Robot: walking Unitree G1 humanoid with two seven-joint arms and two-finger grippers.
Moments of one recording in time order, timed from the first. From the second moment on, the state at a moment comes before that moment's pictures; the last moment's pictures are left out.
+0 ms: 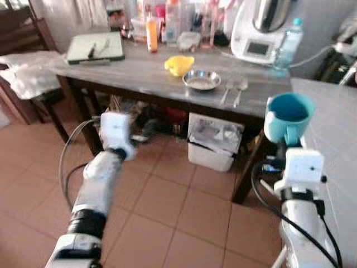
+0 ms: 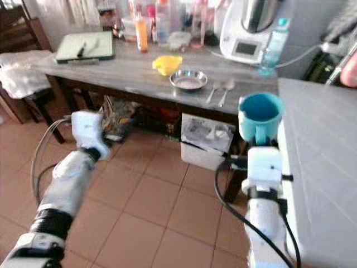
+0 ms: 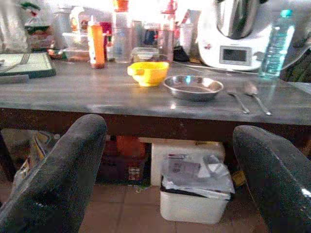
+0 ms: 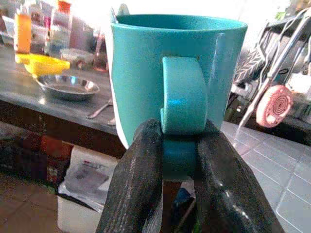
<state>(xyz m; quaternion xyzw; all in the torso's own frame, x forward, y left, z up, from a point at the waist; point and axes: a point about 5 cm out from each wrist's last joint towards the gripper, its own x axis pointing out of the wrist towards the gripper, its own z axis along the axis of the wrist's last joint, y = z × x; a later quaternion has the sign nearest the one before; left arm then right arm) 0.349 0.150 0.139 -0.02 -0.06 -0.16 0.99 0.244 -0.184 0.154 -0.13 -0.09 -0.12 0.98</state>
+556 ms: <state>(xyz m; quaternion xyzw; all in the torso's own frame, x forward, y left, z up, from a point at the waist) 0.347 0.154 0.144 0.00 -0.07 -0.16 0.99 0.244 -0.180 0.154 -0.13 -0.10 -0.11 0.98</state>
